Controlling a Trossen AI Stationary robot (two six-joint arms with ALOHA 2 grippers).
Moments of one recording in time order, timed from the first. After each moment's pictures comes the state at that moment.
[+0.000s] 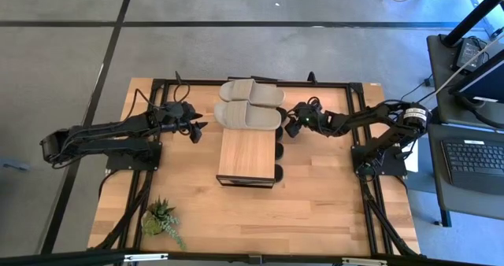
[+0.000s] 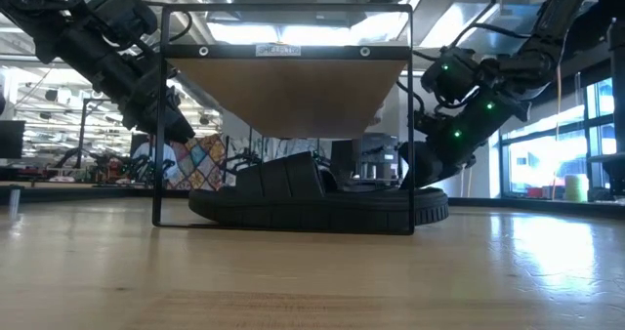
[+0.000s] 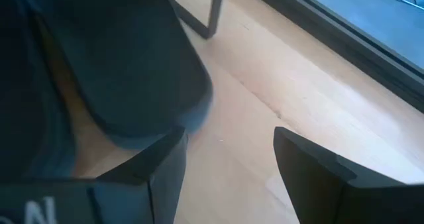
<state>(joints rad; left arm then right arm) 0.47 0.77 0.31 -0.15 -0.09 -0.20 -0.39 1.57 0.48 0.37 0.40 0.17</state>
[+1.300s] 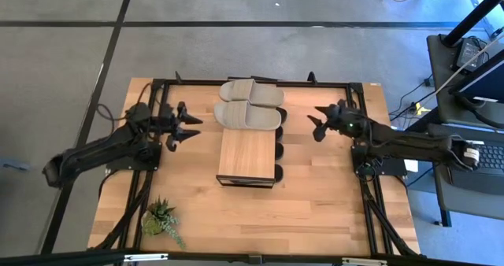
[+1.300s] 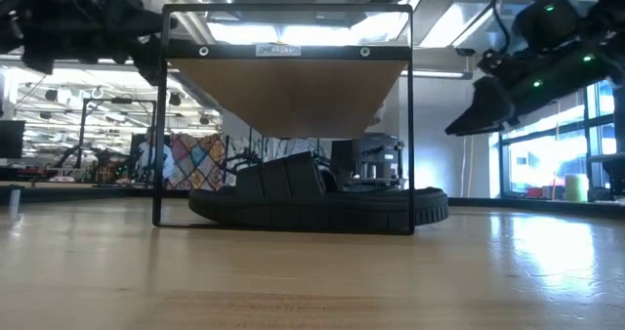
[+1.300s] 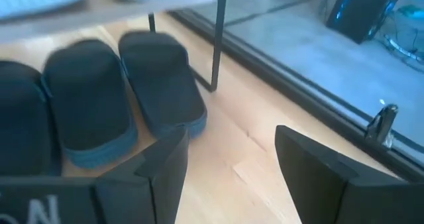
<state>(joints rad) 0.62 0.39 0.14 0.34 0.65 -0.26 -0.41 0.72 0.21 0.12 0.28 0.05</state>
